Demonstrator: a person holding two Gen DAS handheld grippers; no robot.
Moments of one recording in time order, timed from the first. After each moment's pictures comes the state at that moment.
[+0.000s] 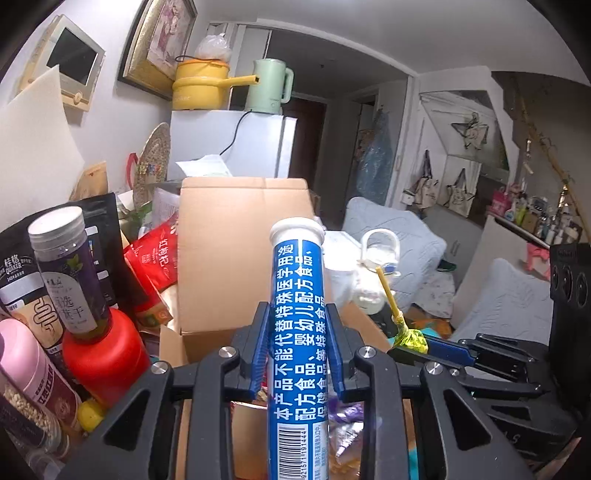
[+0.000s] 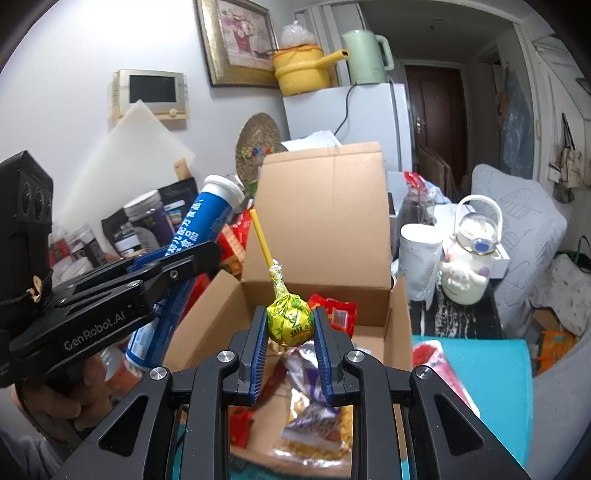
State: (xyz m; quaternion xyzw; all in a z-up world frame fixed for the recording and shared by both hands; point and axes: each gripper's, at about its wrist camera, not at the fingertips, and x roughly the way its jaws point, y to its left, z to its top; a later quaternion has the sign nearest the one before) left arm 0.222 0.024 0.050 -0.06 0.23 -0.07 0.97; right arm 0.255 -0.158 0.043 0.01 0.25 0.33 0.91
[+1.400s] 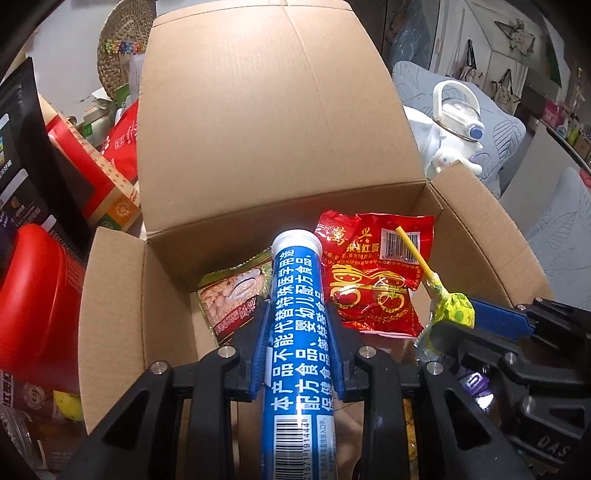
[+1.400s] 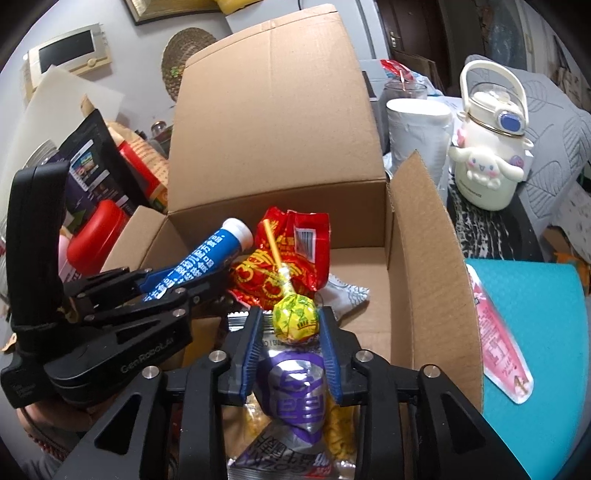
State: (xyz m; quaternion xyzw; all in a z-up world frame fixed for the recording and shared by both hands) left arm 0.321 0.014 -0.063 -0.01 0.45 -0.02 0.89; right arm 0.332 -0.136 -0.050 0.03 0.41 0.30 0.86
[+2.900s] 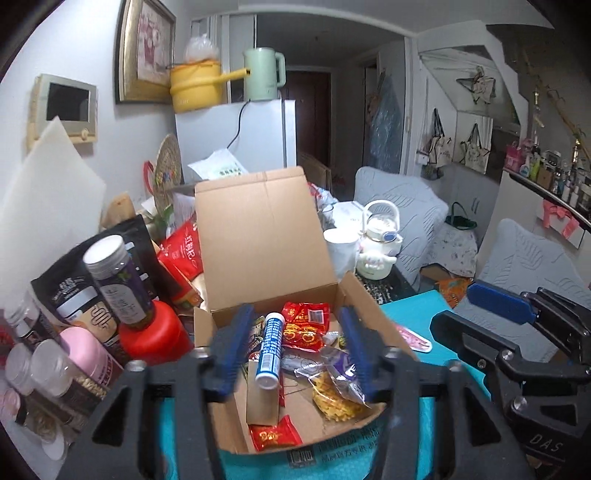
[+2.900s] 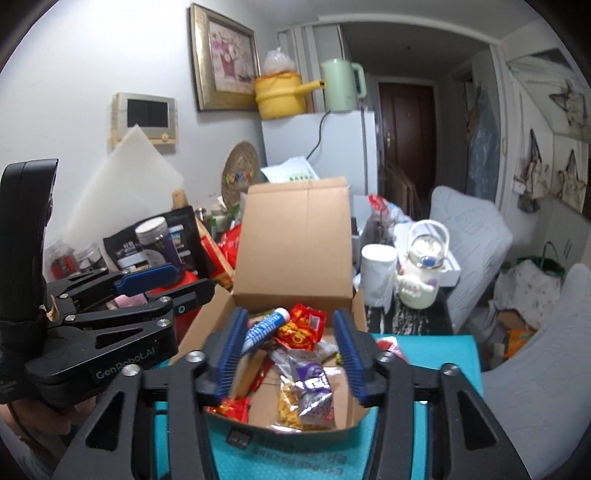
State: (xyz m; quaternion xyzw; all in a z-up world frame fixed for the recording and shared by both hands) left arm 0.160 -0.020 0.111 0.01 0.28 -0.02 0.96; right arm 0.161 -0.193 0.107 0.00 0.21 0.26 0.94
